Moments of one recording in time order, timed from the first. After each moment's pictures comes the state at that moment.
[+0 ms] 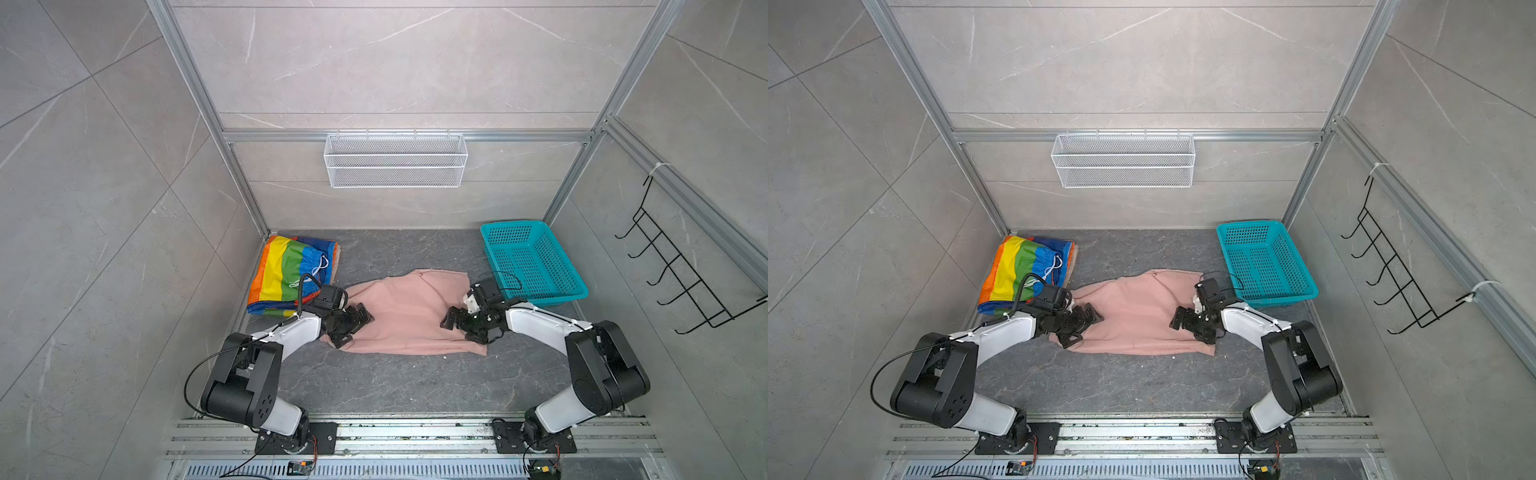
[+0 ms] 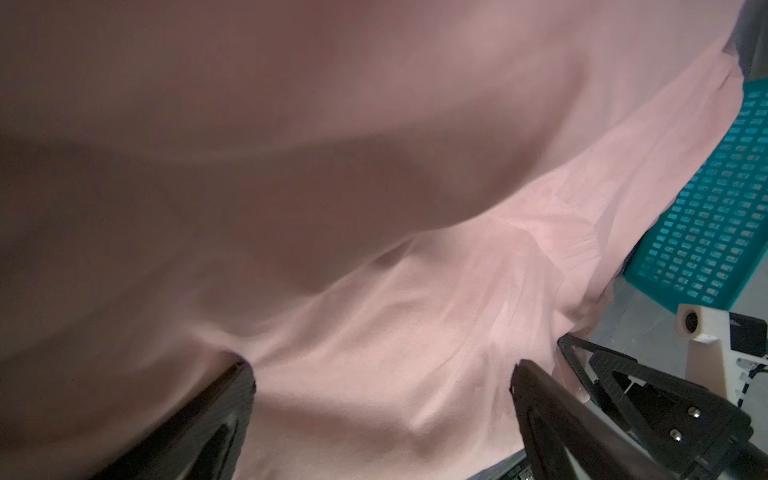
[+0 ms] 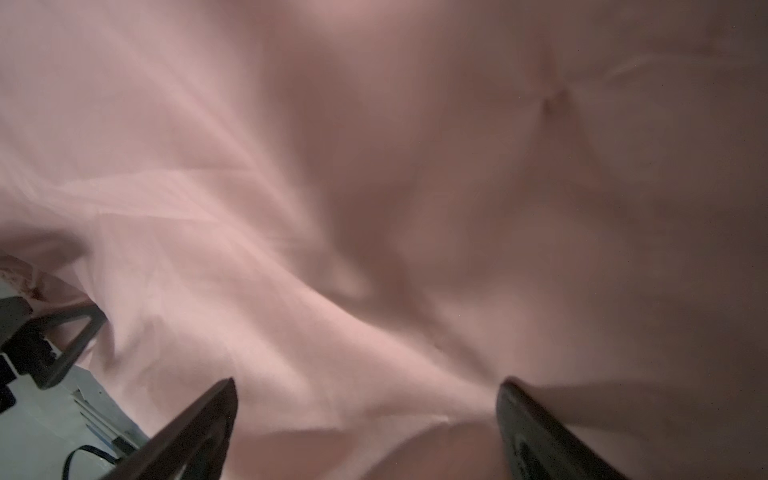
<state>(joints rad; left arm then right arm) -0.34 1.50 0.72 -0.31 0.40 -0.87 0.30 1.56 0.82 -0.44 -0.35 0.61</state>
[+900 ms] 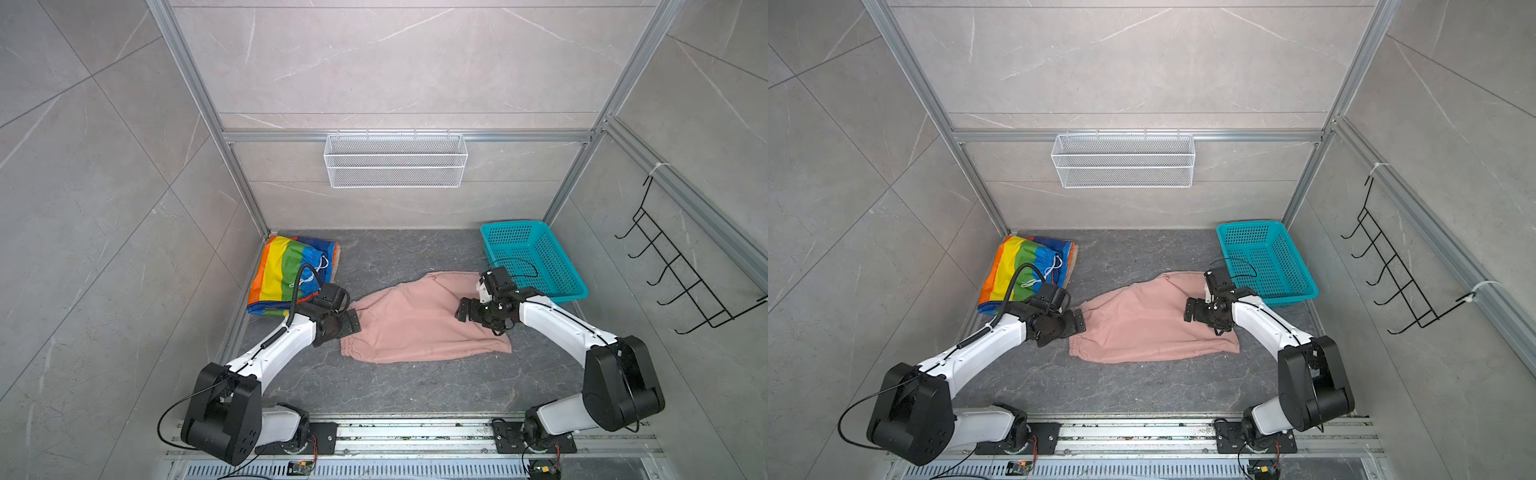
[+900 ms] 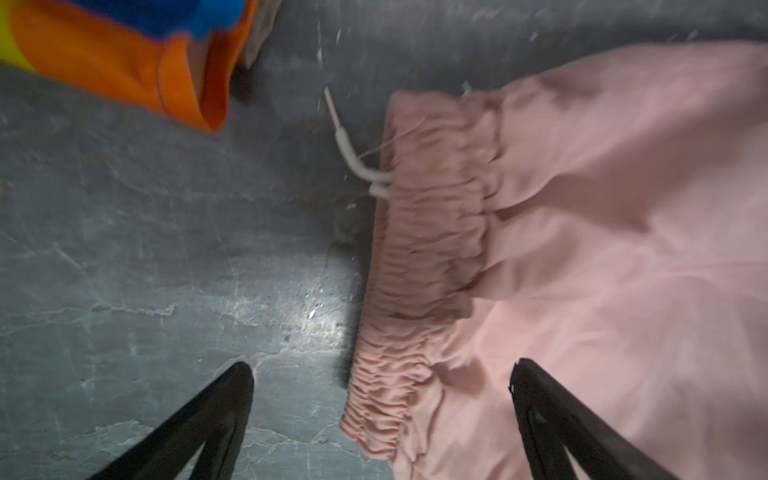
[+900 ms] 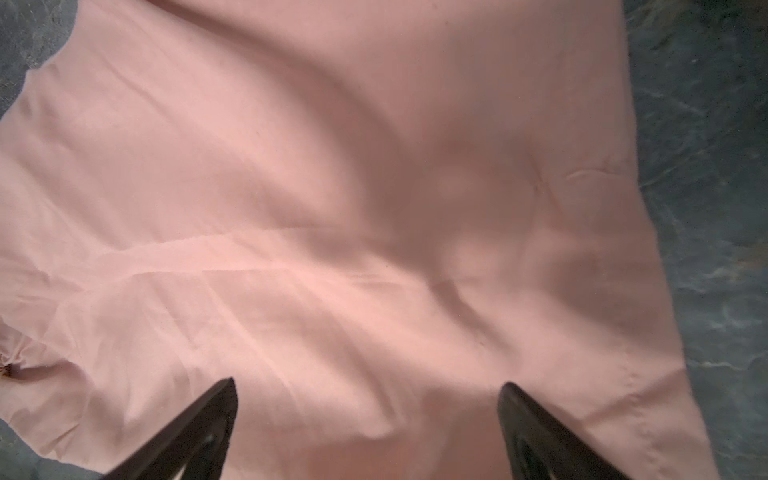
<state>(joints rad) -0.38 1.33 0.79 -0.69 0.00 -0.63 0.28 1.48 0.95 -0.64 -0.18 0.45</state>
